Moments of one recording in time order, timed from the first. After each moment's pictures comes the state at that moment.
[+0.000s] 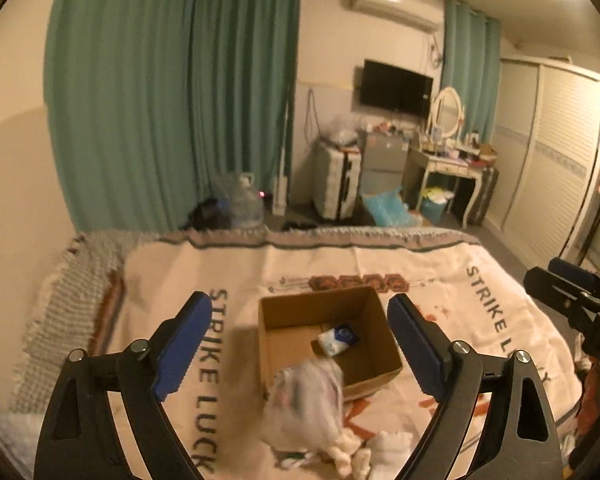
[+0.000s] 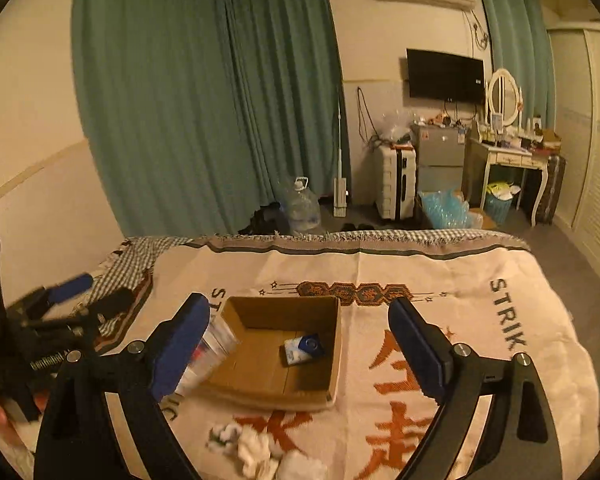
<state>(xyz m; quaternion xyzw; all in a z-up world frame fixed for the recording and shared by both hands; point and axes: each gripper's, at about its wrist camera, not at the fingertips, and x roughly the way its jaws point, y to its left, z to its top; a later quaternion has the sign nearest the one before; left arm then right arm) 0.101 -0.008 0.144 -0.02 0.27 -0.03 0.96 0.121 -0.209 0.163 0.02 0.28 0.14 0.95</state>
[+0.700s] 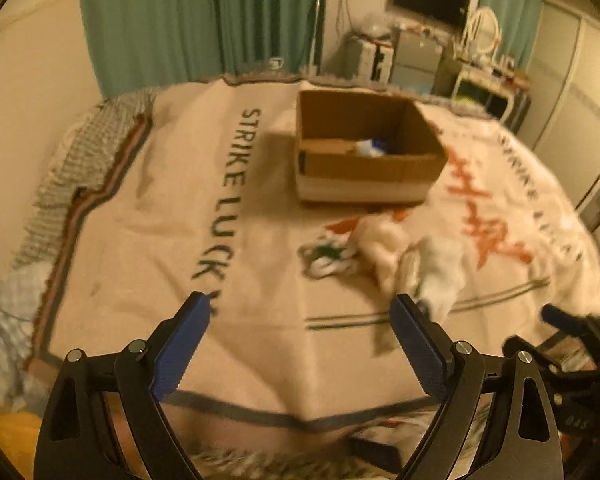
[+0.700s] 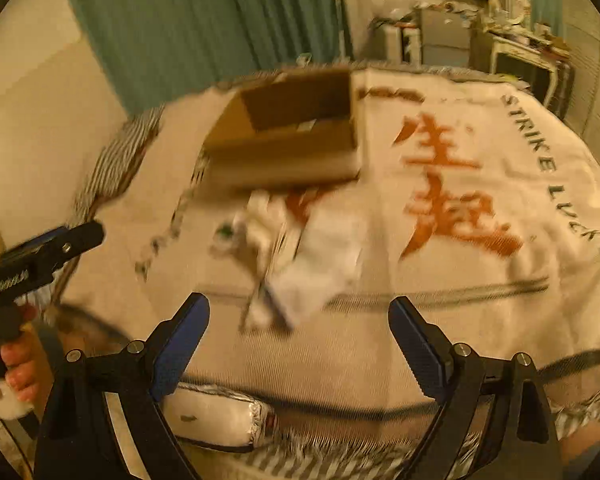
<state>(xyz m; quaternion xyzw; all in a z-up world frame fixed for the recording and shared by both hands) -0.004 0.004 -0.024 -0.02 0.45 0.03 0.89 -0.028 -0.202 -0.040 0.01 0.47 0.16 0.87</state>
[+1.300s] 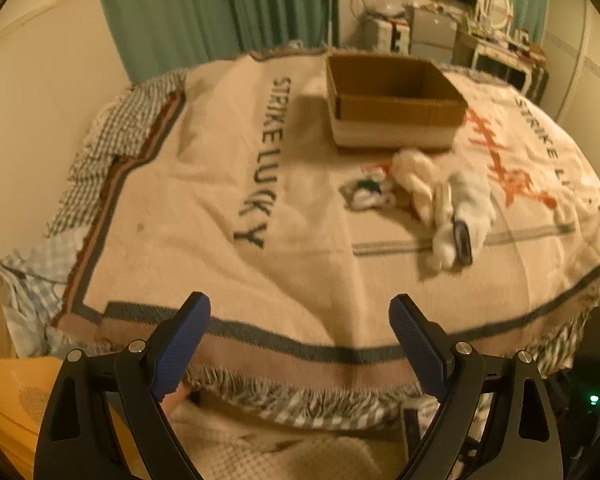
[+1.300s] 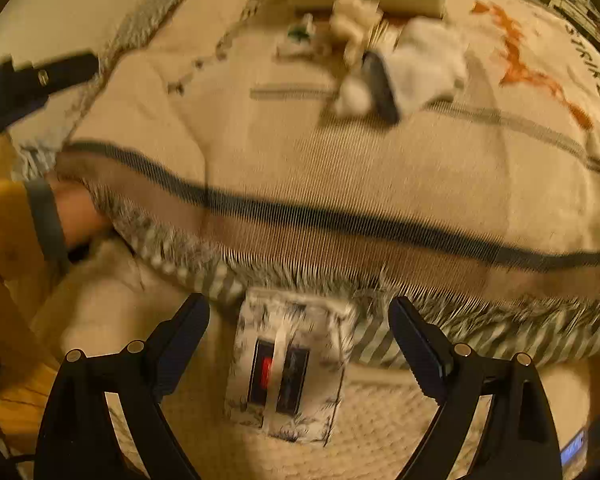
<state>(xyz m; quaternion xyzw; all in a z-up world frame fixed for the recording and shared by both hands) -0.069 0.019 -0.055 0.01 0.48 0.06 0.87 -0.114 -0.137 -0.131 -0.04 0.63 0.20 0.75</state>
